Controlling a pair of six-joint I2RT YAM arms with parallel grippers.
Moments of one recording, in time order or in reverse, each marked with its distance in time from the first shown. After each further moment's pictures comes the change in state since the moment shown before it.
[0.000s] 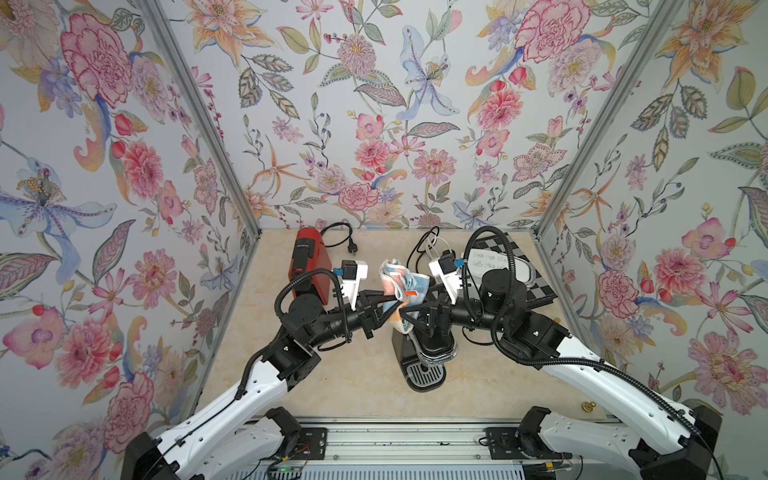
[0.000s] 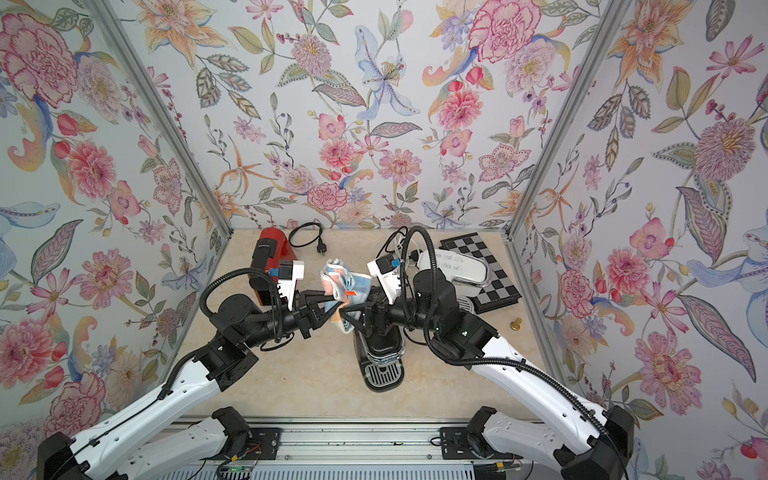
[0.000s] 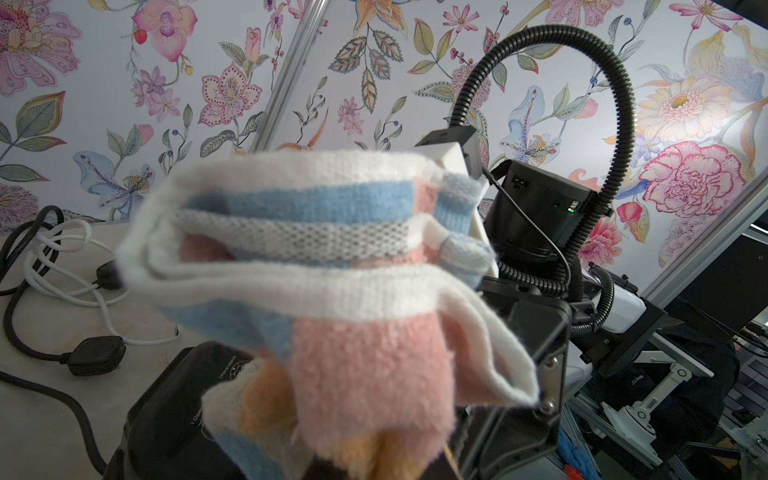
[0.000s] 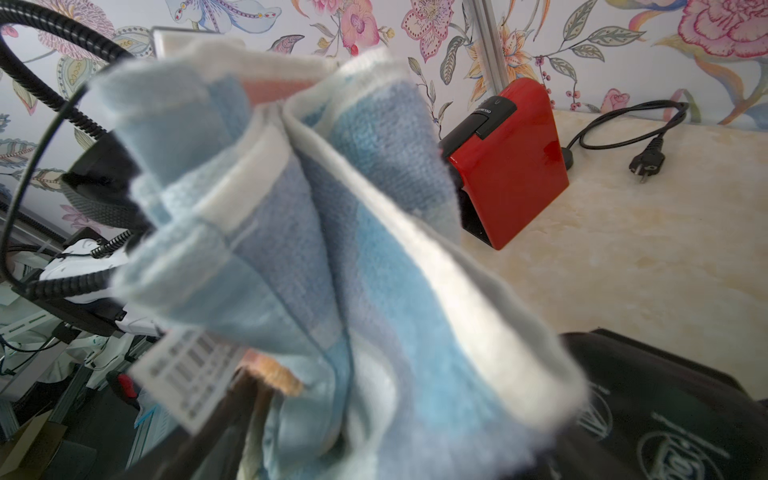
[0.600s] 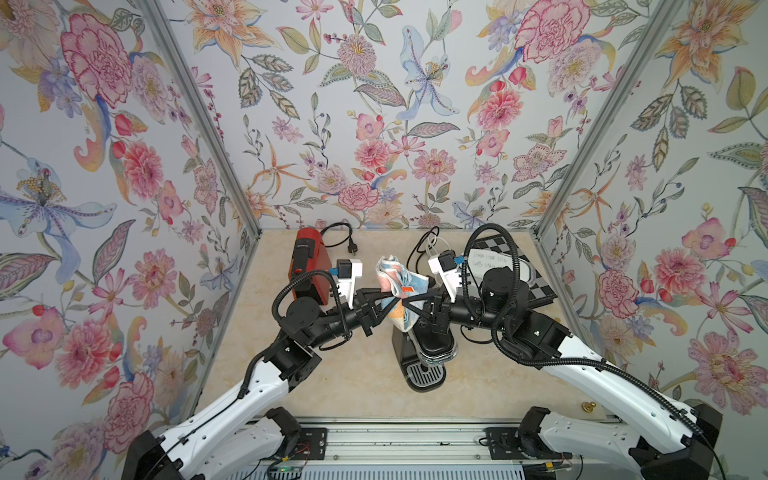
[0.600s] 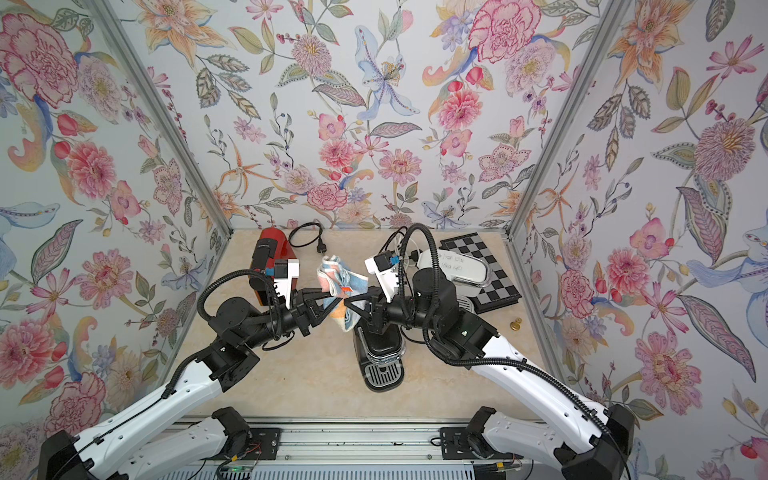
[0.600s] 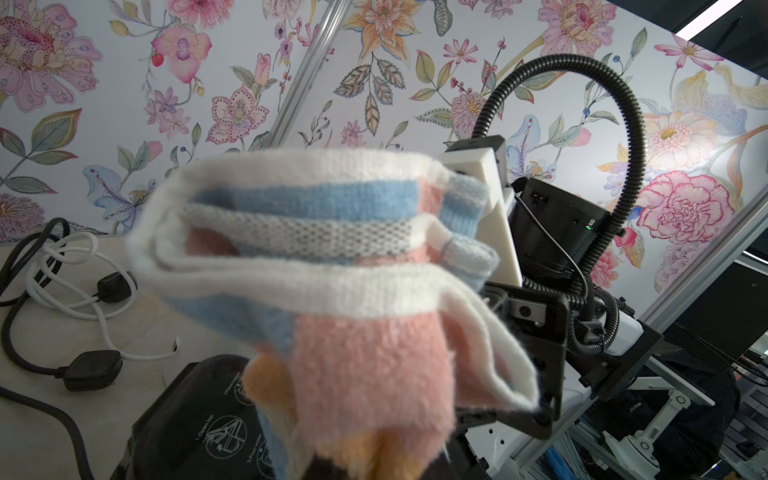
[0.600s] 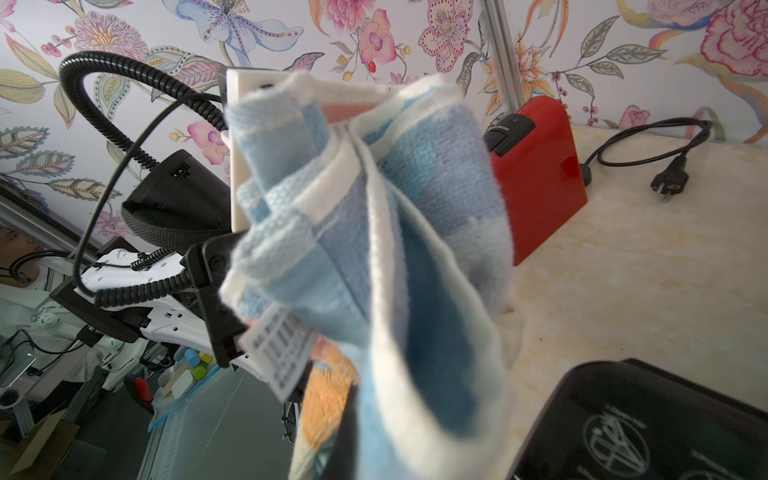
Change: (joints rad) left arm 0.005 0.003 -0.032 0.102 -0.027 -0.057; right arm 0.023 0.009 0.024 0.018 0.001 0.024
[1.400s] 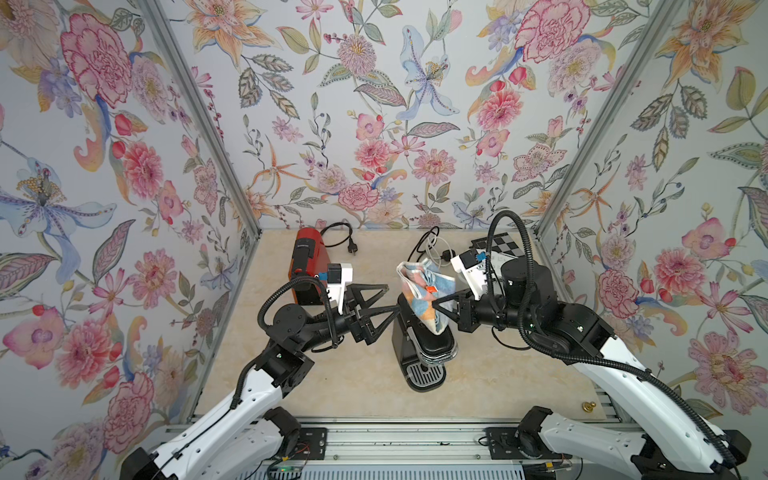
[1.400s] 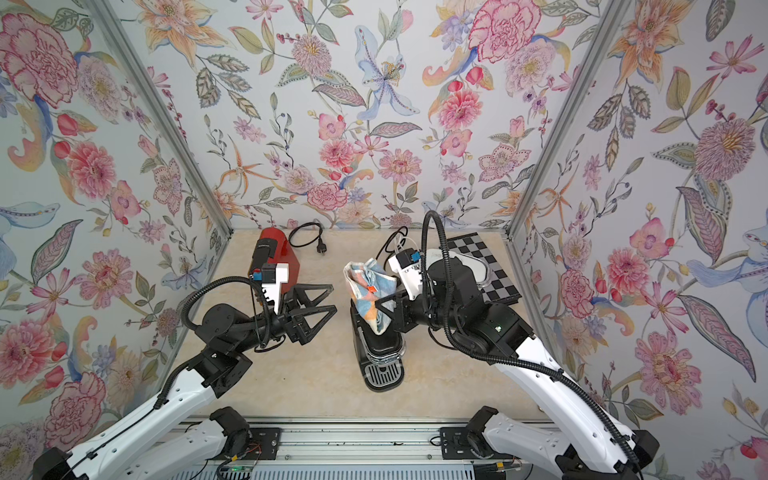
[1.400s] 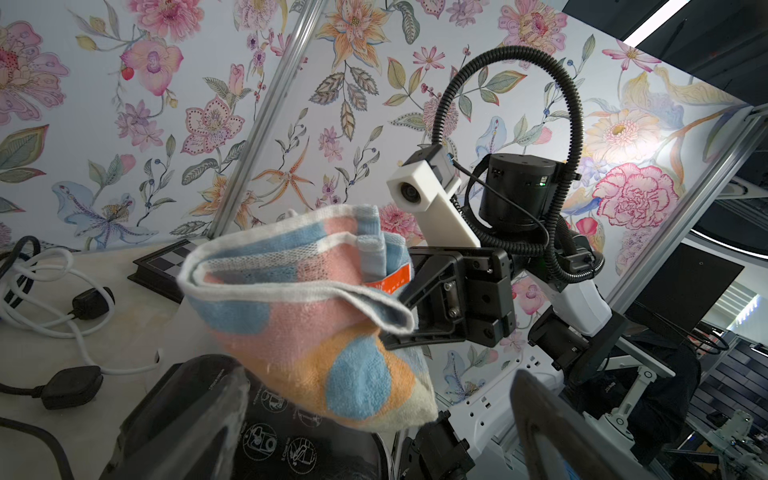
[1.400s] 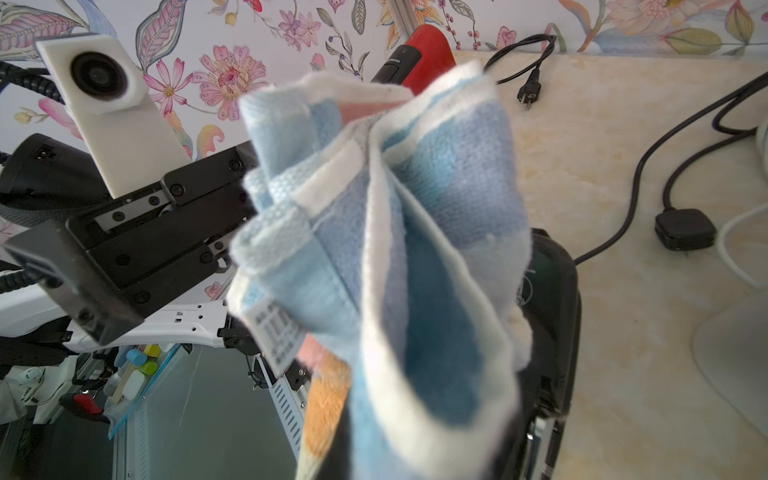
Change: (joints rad) left arm 0.080 -0.077 -0.051 0.027 0.104 -0.007; right arm -0.073 -0.056 0.243 -0.632 0.141 -0.066
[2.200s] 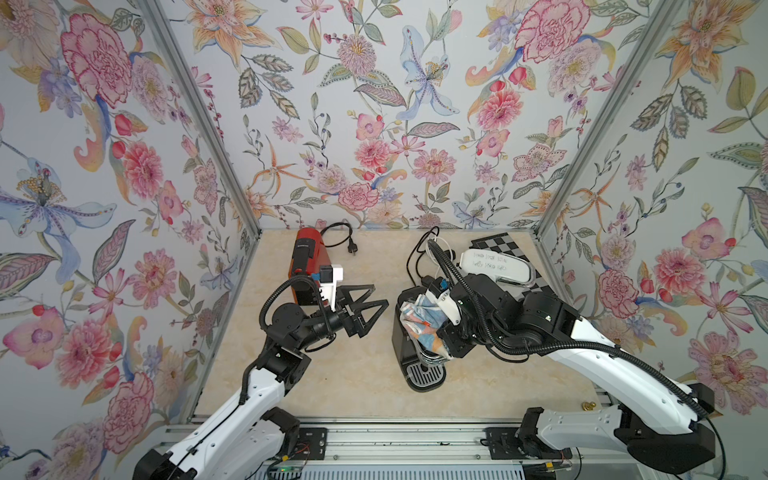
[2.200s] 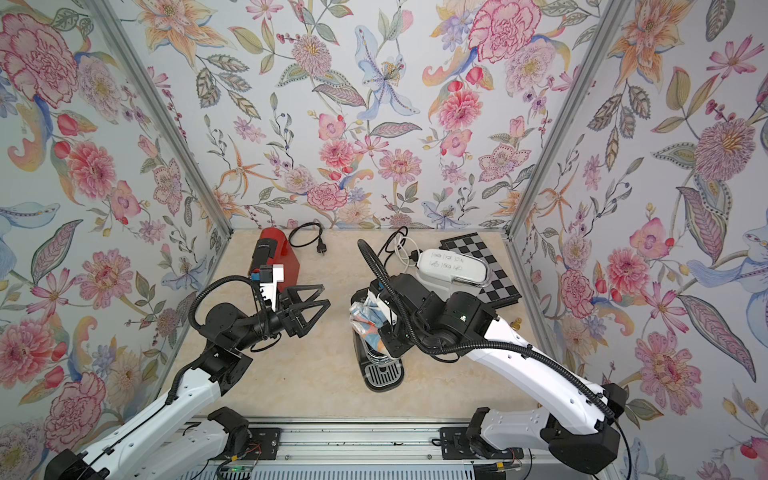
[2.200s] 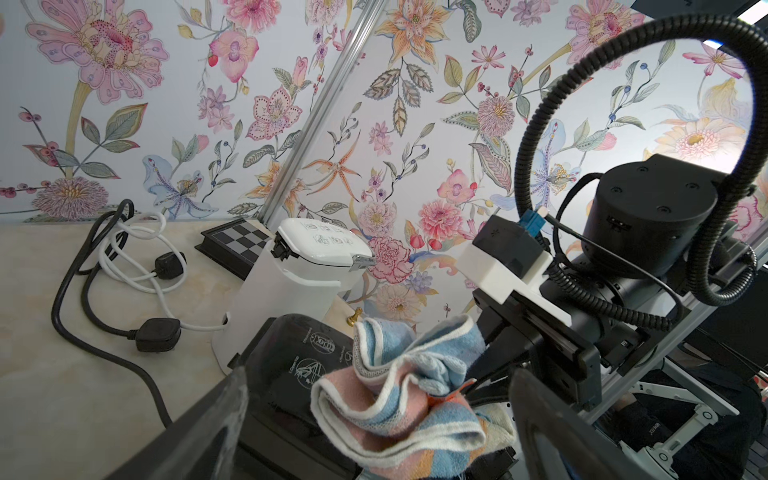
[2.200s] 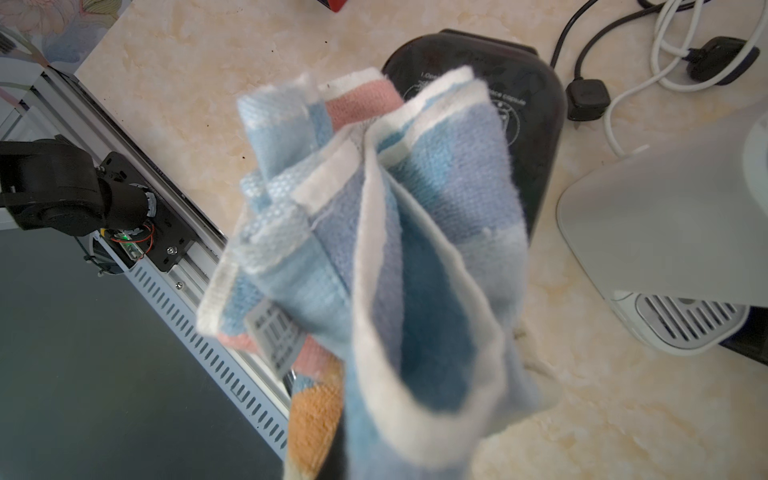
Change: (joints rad) left arm 0.139 0.026 -0.090 0.060 0.050 -0.031; right arm 0.225 0.224 0.192 -0.434 0.367 -0.122
